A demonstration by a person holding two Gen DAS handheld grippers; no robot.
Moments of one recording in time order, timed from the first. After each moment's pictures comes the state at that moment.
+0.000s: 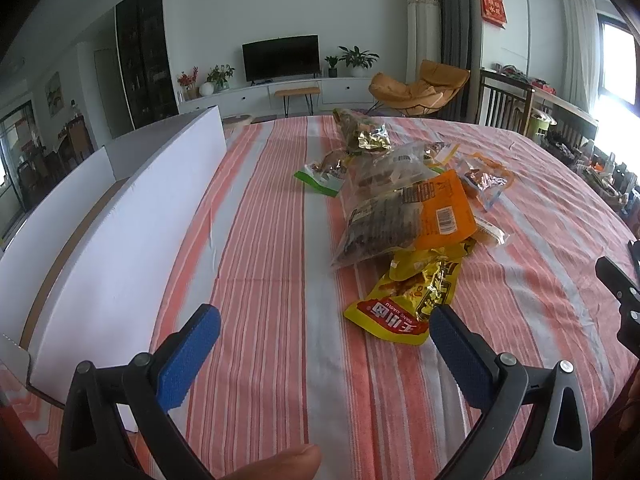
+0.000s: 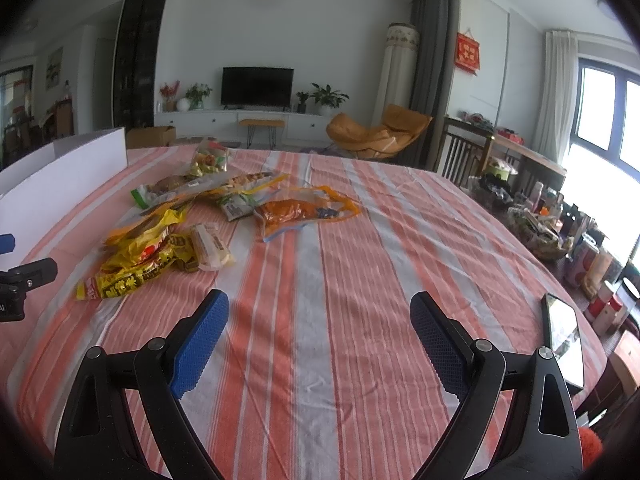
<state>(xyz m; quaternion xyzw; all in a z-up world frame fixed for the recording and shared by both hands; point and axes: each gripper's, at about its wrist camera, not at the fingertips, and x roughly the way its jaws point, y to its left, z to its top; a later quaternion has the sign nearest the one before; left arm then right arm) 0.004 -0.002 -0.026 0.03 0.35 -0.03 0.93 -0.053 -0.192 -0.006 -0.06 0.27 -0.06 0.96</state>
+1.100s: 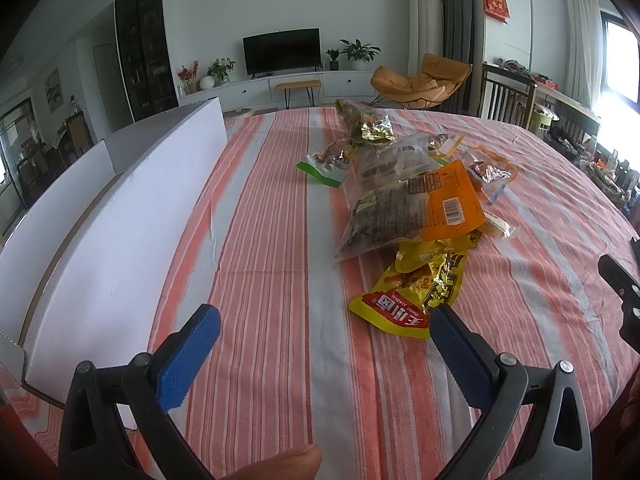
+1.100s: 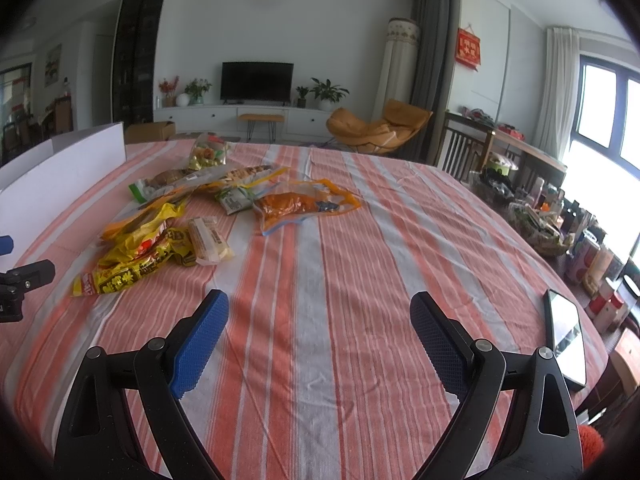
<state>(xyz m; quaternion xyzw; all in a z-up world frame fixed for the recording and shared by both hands) 0.008 0.000 -0.030 0.03 0.36 -0.02 0.93 -0.049 -0.195 -0.016 -0.06 0.28 -0.06 0.96</state>
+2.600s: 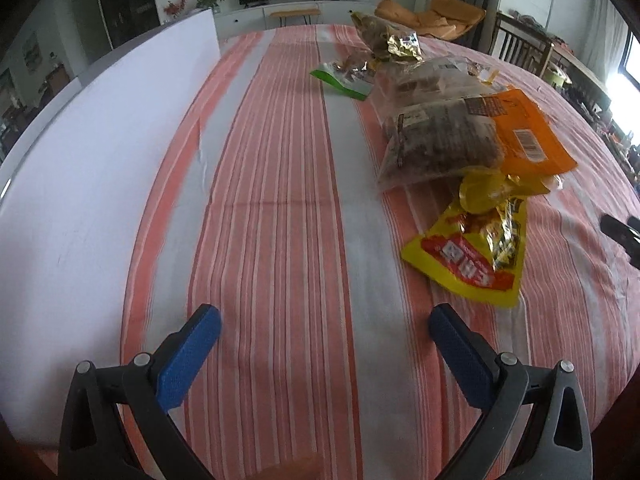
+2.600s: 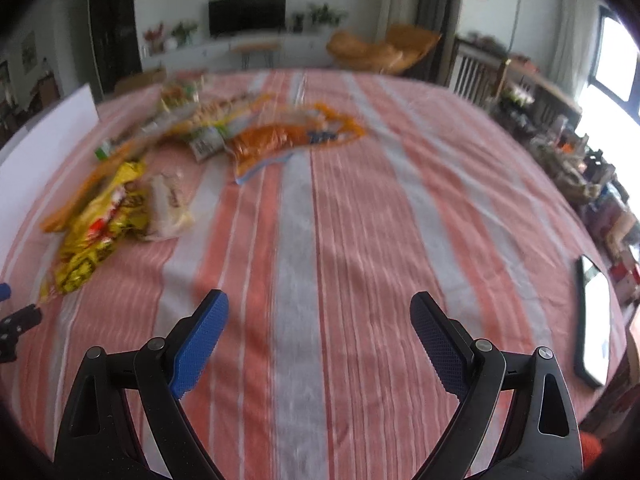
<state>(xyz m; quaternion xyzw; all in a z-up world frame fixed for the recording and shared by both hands) 0.053 0.027 -0.073 0.02 0.50 -0.04 0.87 0.026 -0.224 -0.033 -0.02 0.44 -0.05 0.90</state>
